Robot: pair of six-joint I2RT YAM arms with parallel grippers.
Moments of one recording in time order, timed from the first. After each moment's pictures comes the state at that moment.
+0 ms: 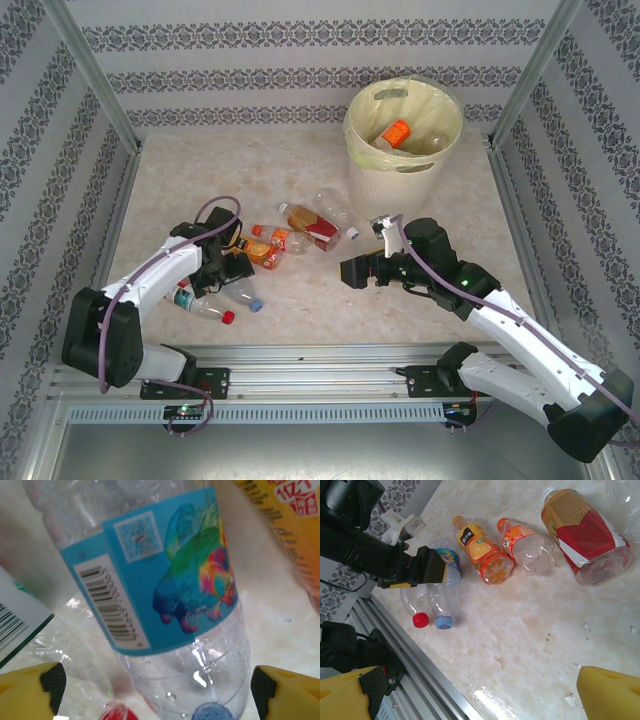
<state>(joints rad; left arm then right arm) -0.29 1.38 0.91 -0.96 0.00 -0.78 0.62 0.89 0.78 -0.48 -0.39 0.45</state>
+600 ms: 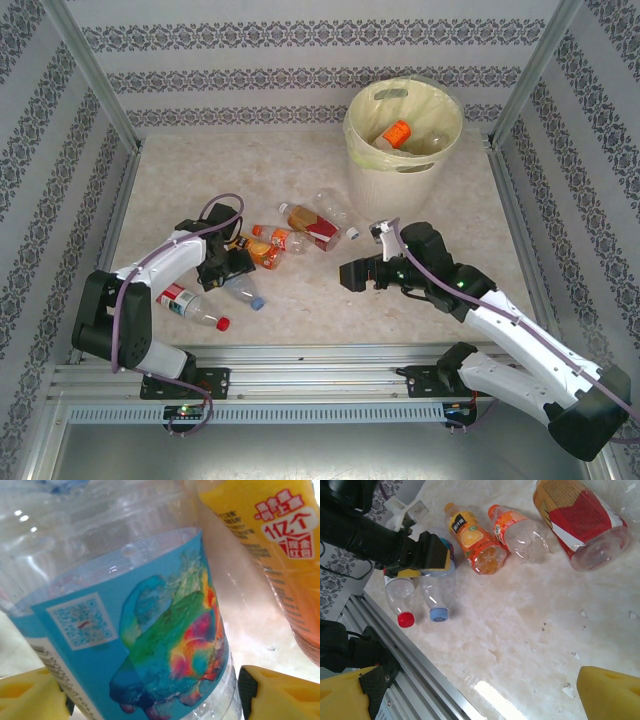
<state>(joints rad) -0.26 1.47 0.91 -0.85 0.06 -0.73 0.63 0.90 0.74 -0.47 -0.37 0.48</state>
